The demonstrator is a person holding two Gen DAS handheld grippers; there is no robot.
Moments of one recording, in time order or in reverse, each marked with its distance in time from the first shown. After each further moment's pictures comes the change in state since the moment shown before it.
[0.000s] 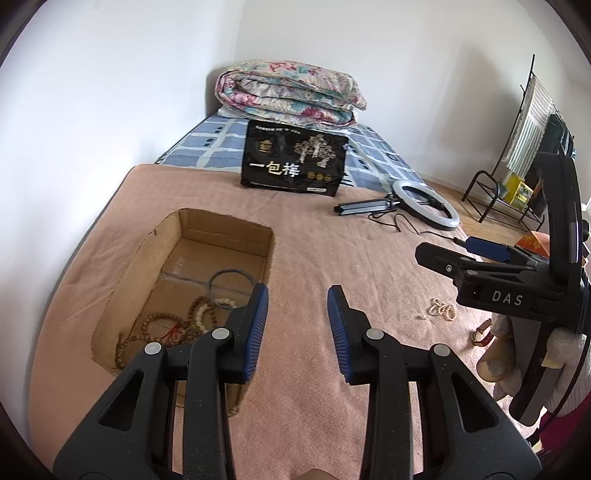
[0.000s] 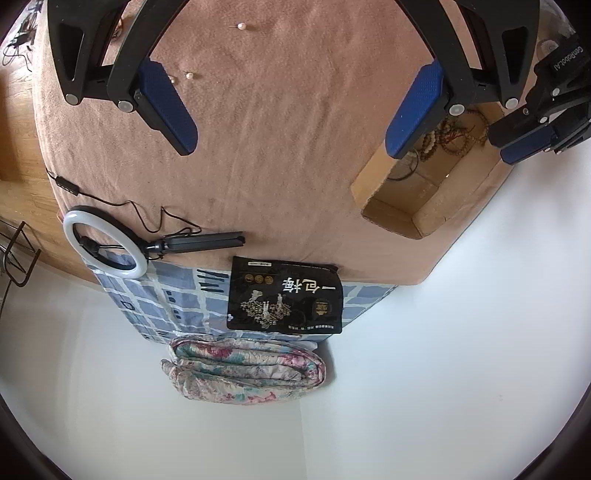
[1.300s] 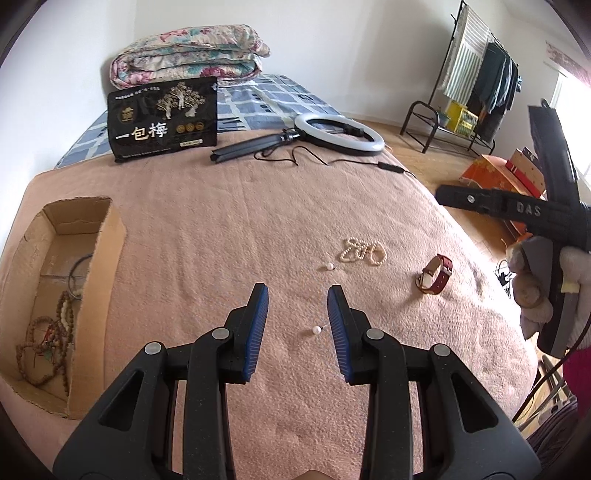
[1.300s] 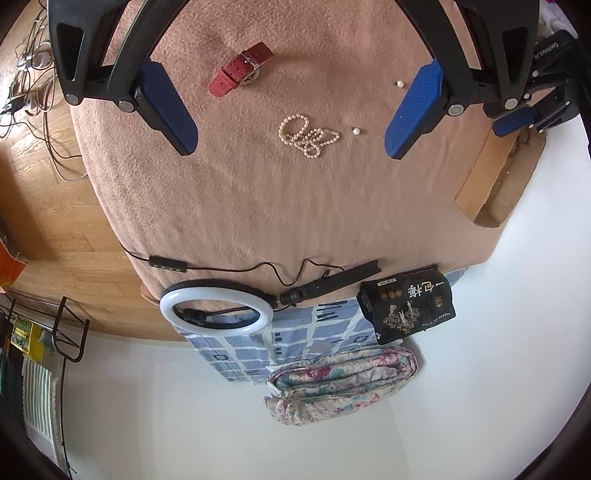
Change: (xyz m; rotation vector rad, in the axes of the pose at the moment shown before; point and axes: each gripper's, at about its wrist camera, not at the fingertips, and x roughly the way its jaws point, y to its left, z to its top) left arm 0.071 -0.138 -0.048 0.231 0.170 -0.186; right arm -0.027 -0.198 -0.069 0.260 0.074 -0.057
